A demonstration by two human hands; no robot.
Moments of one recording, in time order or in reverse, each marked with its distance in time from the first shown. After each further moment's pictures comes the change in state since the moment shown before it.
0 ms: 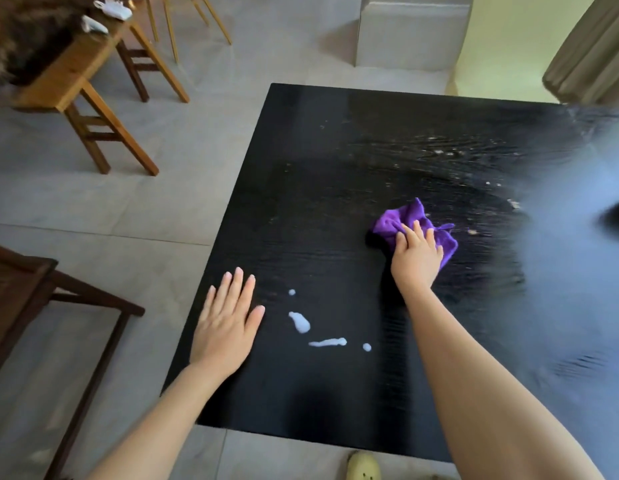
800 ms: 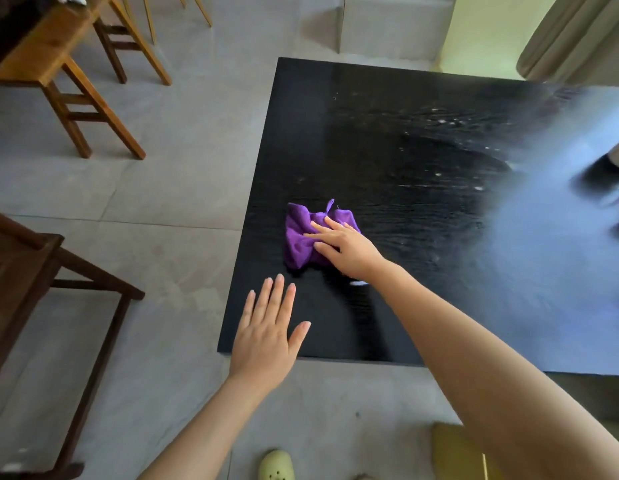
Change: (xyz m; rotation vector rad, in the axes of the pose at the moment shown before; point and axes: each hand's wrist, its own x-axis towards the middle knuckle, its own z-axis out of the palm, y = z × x) left_hand -0.092 -0.018 0.011 0.027 -0.035 0.182; right_hand -0.126 -0.095 0.024 -0.039 -0.570 -0.643
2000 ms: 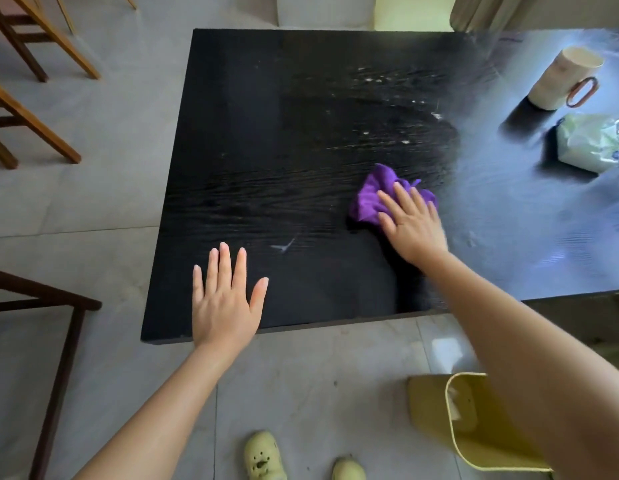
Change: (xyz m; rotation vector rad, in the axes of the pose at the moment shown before) left_hand 0.016 0.053 0.005 0.017 0.107 -0.119; right_hand -0.137 0.149 -0.035 -0.354 0.305 0.565
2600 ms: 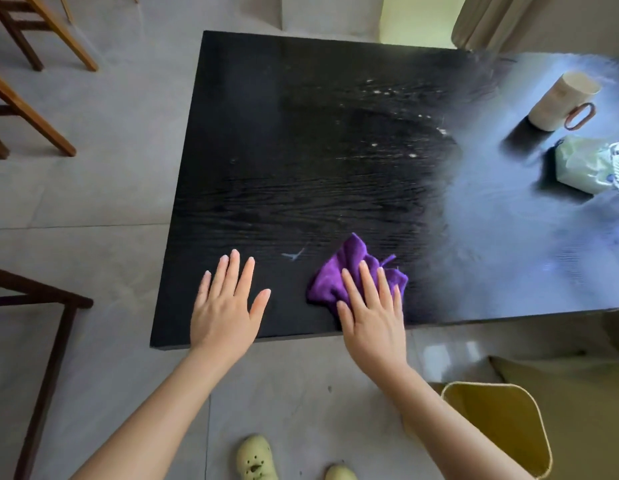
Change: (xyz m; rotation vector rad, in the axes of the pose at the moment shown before) left_hand 0.003 -0.020 -0.004 -0.016 -0.078 0.071; right_hand -0.132 -0.093 0.018 0.074 0.017 -0.024
